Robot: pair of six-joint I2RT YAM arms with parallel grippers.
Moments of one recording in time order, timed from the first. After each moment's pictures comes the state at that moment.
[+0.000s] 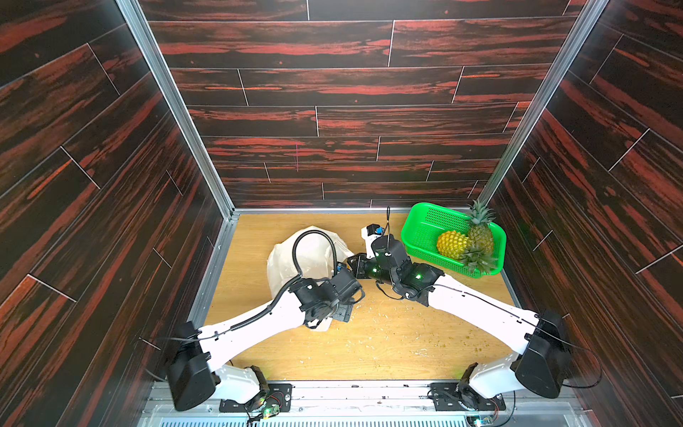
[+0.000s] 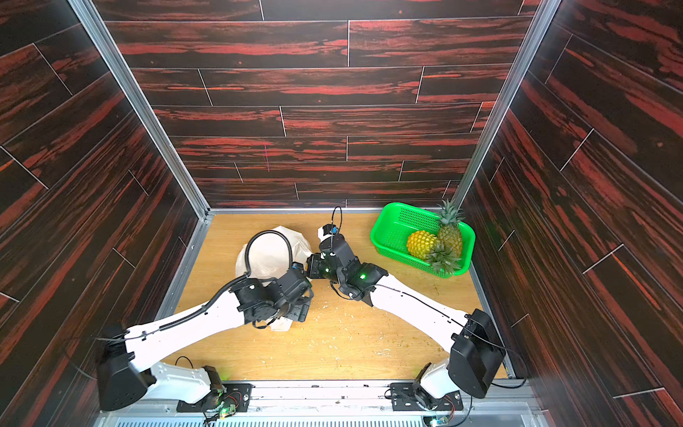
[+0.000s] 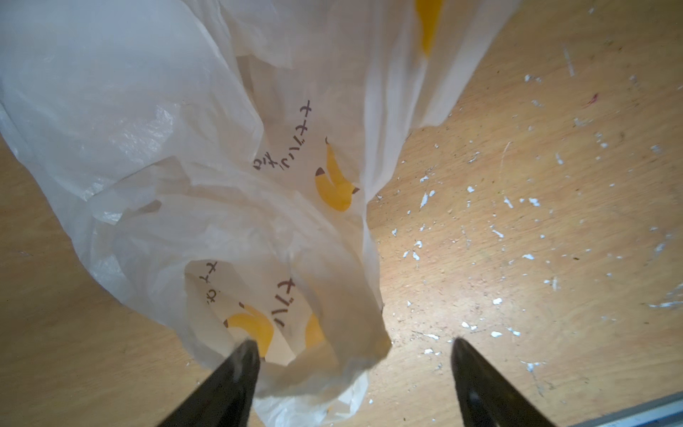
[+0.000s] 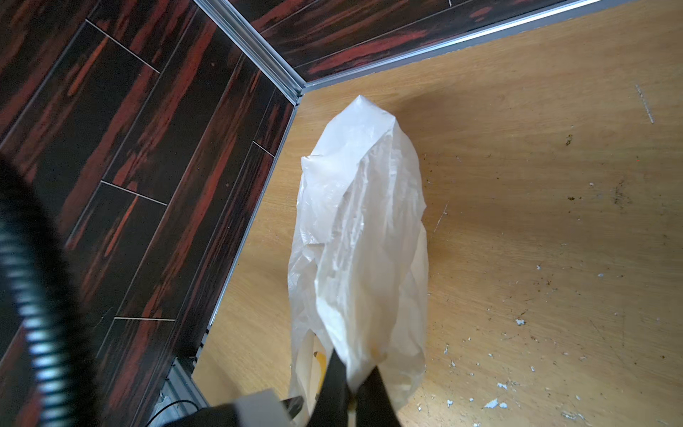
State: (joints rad) left arm -0.94 1.41 1.15 -0.93 -0.30 -0.54; right arm 0.88 1.48 1.22 -0.25 0.03 0.70
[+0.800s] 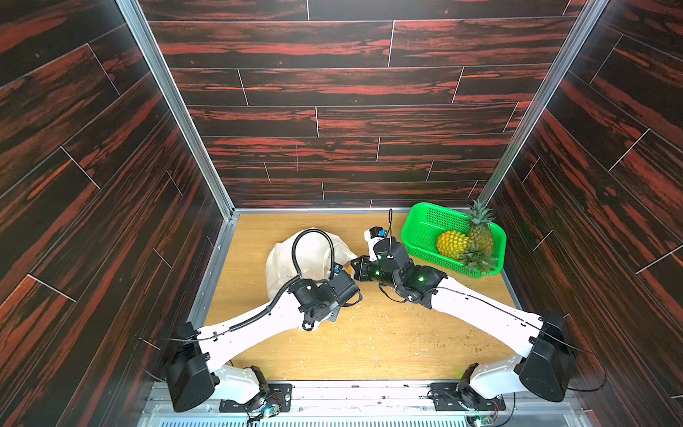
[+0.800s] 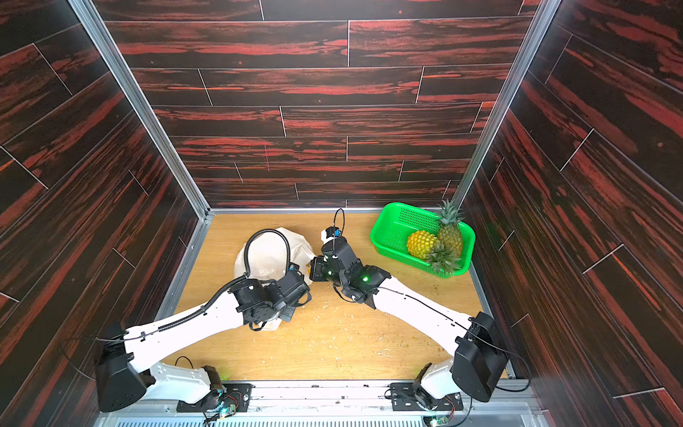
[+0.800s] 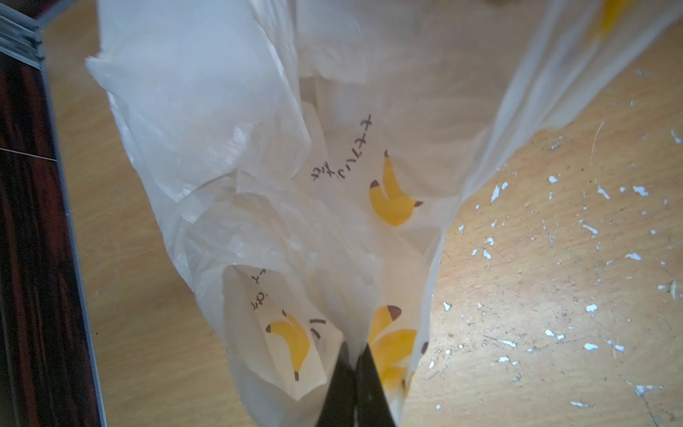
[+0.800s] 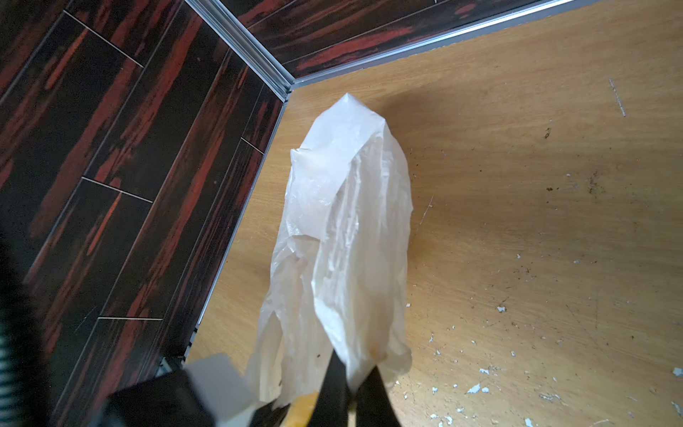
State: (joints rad) left arm -0.94 1.35 1.13 -1.00 -0.46 -0.50; right arm 0.88 1.45 1.17 -0.27 0.05 0.70
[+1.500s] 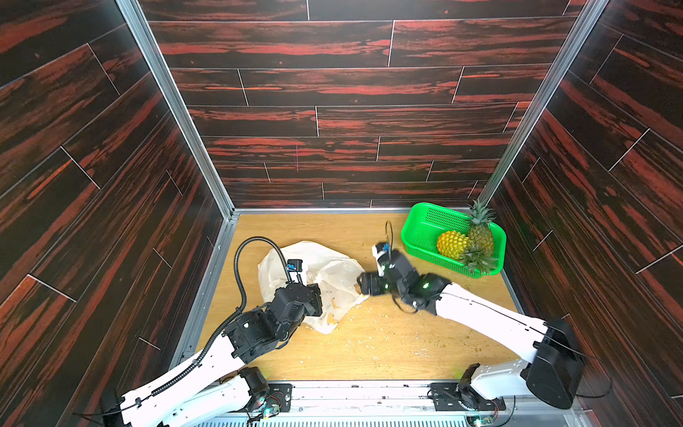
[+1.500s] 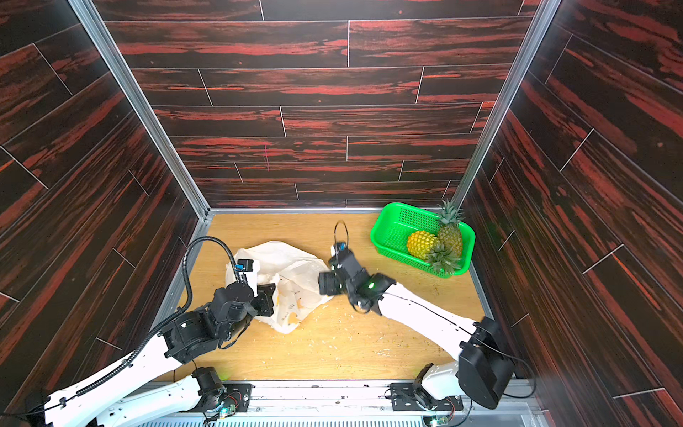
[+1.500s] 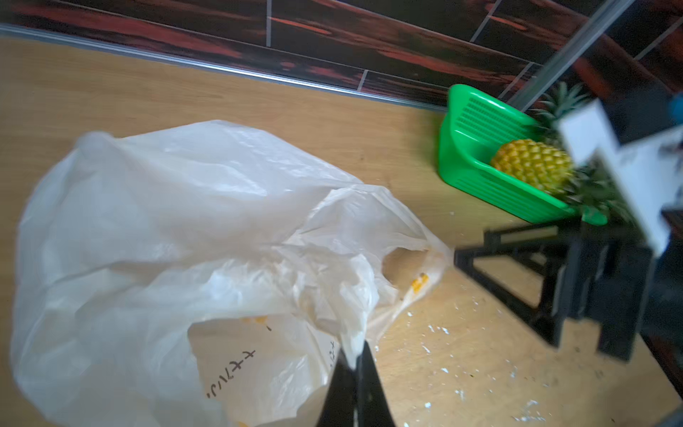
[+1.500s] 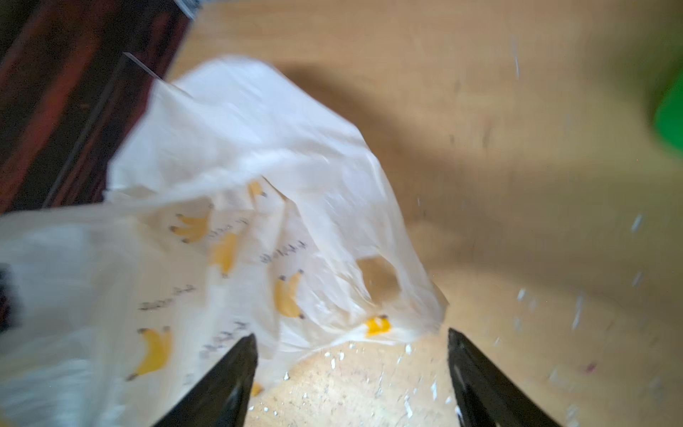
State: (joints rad) left arm -0.88 0.83 0.79 -0.50 -0.37 -0.61; right arm 0.84 1.39 1.13 -0.43 0.11 0.44
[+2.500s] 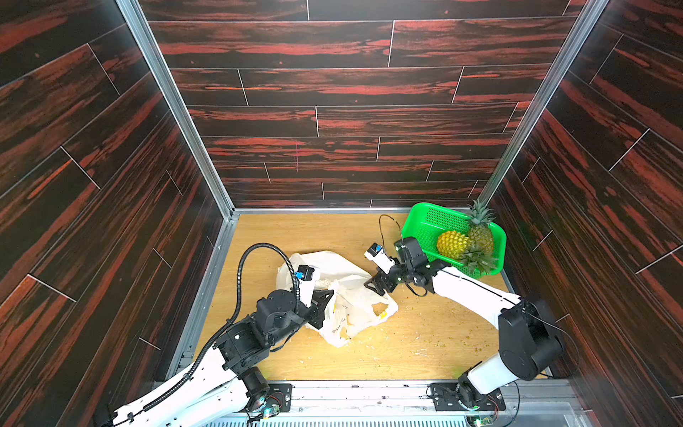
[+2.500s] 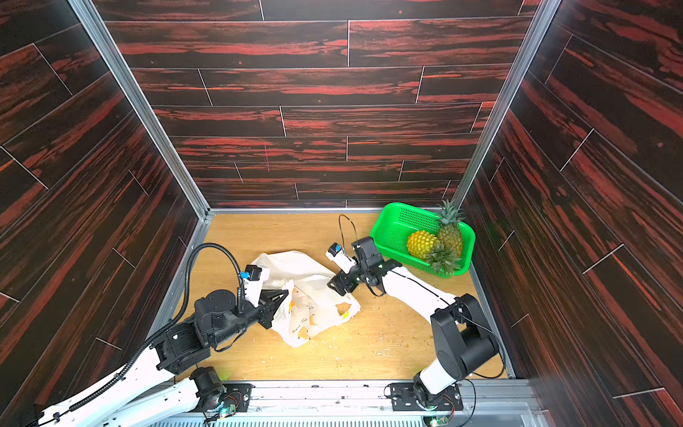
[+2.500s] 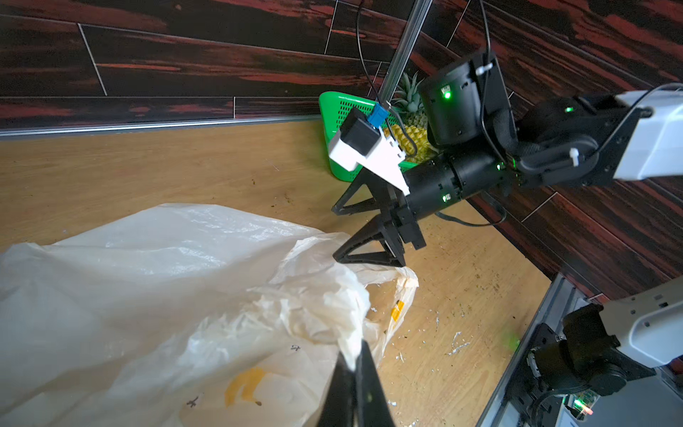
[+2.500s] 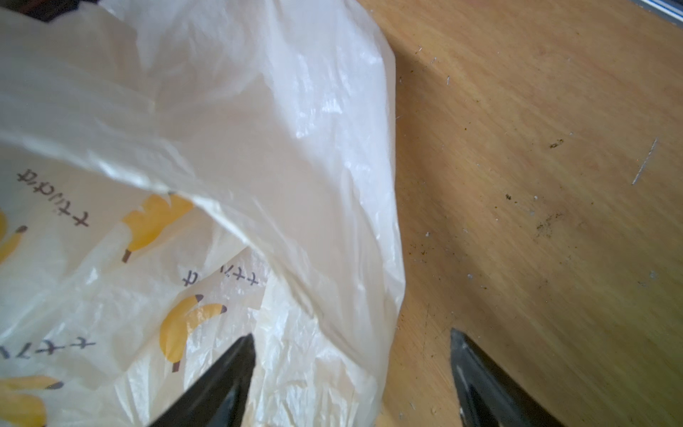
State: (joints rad) left arm -0.86 0.71 0.69 -0.30 -0.06 -0.37; right arm 0.57 1.56 1.00 -0.30 -0.38 -0.25
